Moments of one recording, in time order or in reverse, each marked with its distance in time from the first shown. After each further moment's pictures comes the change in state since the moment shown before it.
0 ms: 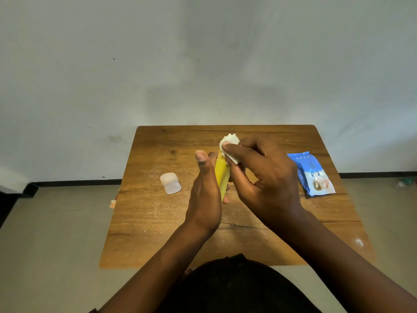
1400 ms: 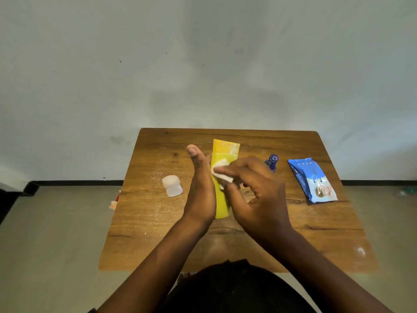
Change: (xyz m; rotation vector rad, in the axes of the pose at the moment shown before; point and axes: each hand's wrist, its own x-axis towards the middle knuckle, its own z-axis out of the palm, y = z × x) left_hand 0.003 0.019 -0.010 -0.166 0.037 -0.103; right_hand -0.017 -0.015 0.015 0.246 -0.084 0.169
